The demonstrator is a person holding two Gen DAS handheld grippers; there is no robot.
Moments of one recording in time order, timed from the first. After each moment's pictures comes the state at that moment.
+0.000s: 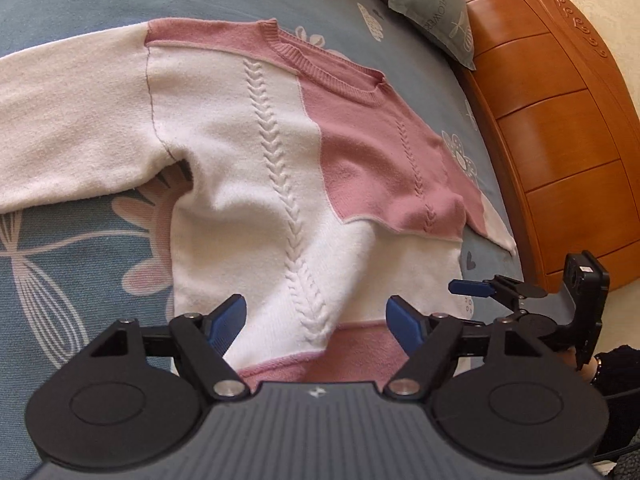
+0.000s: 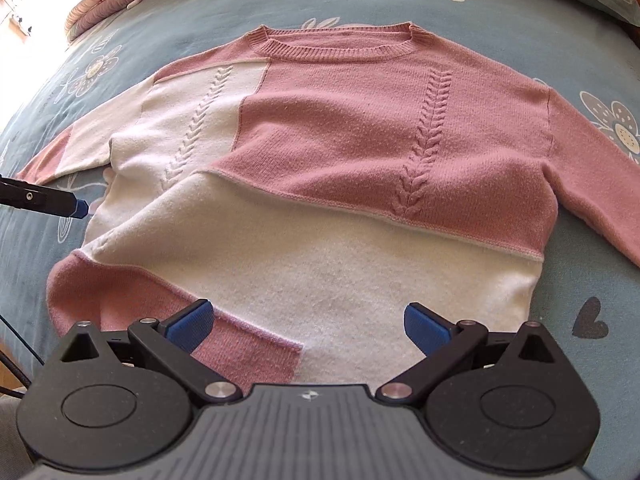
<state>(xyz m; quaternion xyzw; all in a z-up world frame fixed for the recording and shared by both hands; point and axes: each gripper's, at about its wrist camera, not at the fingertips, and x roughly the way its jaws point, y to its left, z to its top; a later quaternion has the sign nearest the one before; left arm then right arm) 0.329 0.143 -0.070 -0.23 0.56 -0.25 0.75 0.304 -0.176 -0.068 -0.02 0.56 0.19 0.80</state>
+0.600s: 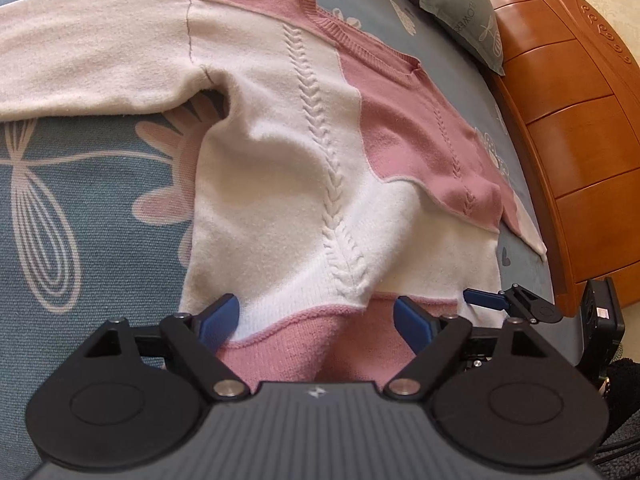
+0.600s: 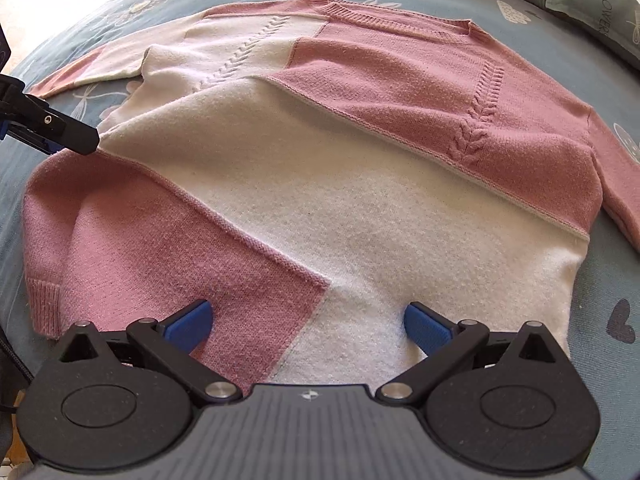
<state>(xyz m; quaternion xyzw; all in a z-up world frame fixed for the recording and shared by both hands) 0.295 0.130 -0.102 -0.23 0.55 -0.19 0.78 0.258 -0.166 -0.107 -0.11 0.51 0.24 0.82</state>
